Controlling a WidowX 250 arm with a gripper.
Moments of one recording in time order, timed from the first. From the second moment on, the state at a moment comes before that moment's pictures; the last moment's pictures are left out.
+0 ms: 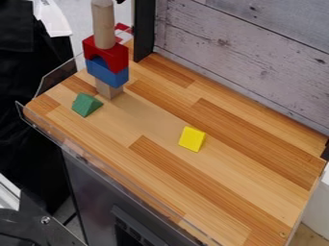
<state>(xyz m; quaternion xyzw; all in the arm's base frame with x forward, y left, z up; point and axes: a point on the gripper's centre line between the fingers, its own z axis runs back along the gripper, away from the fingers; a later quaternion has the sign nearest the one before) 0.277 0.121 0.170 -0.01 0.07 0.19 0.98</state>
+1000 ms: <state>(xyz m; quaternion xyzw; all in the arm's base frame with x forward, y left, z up) 0.279 0.125 0.154 -0.02 0.10 0.20 0.98</state>
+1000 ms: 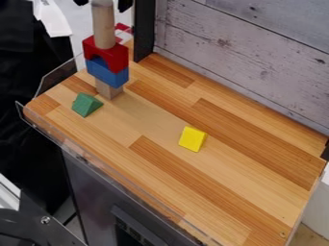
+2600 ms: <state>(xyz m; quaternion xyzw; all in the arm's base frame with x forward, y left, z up) 0.281 0.141 0.132 -0.04 0.13 0.22 0.97</state>
